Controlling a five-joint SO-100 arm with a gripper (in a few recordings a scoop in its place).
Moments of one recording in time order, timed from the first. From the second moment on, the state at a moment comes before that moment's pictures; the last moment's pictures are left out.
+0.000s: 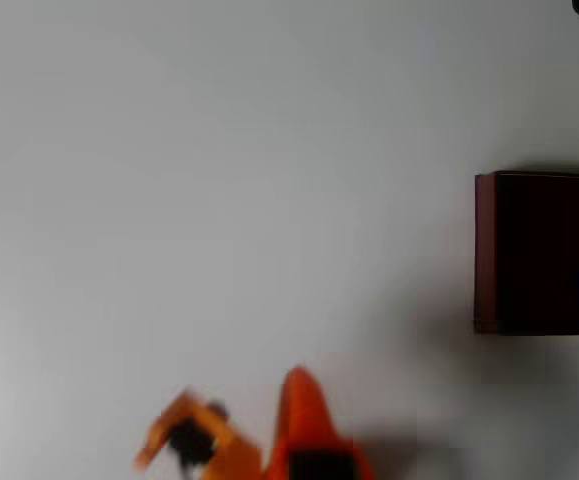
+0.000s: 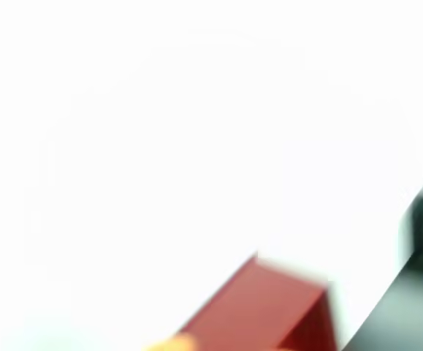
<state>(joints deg) -4.6 172.4 126.8 91.2 16.8</state>
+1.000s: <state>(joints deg) -51.6 194.9 169.8 79.7 -0.6</state>
